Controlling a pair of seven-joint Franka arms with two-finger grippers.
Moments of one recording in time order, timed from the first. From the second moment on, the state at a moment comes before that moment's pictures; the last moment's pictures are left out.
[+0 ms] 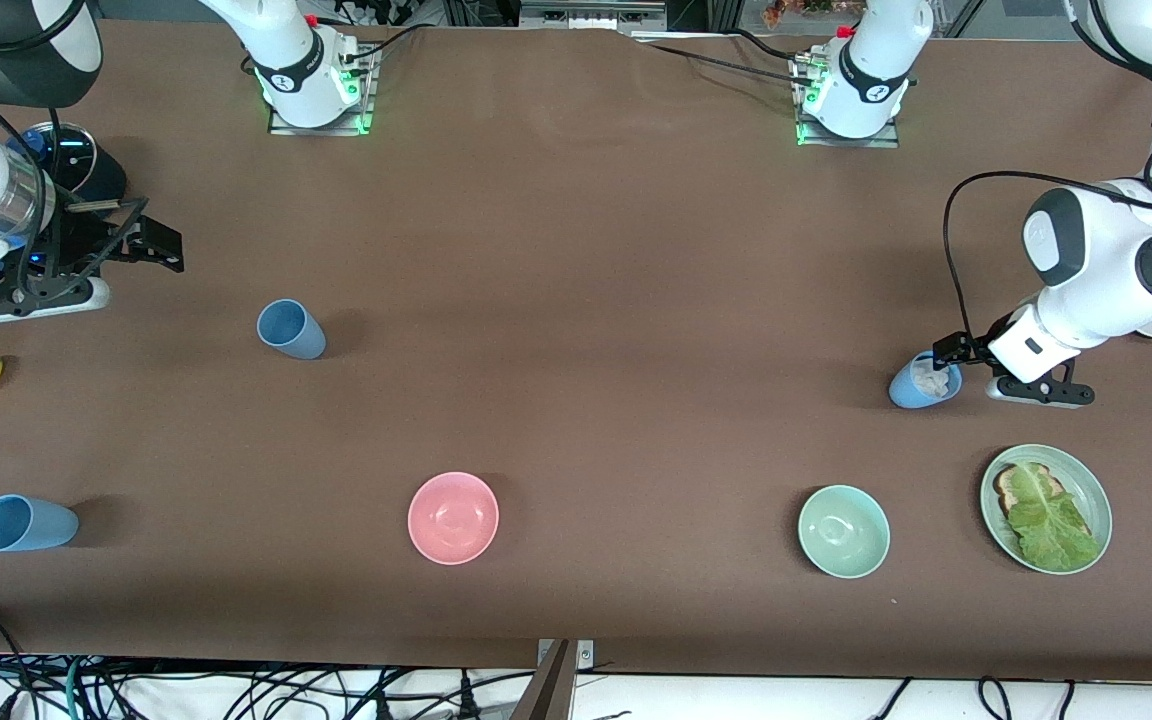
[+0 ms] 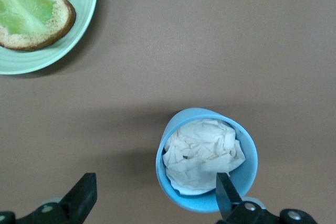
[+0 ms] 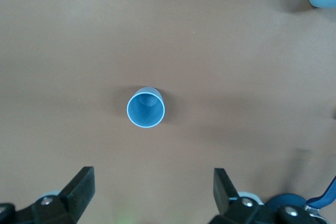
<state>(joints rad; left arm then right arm) 0.18 0.30 -0.04 -2.11 -0.03 2.40 0.25 0.14 0.09 -0.07 -1.63 -0.02 1.60 -0.09</state>
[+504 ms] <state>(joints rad) 0.17 0.35 -0.04 -2.11 -0.03 2.48 0.25 0.14 0.09 -0.06 -1.63 -0.02 1.60 -0.09</state>
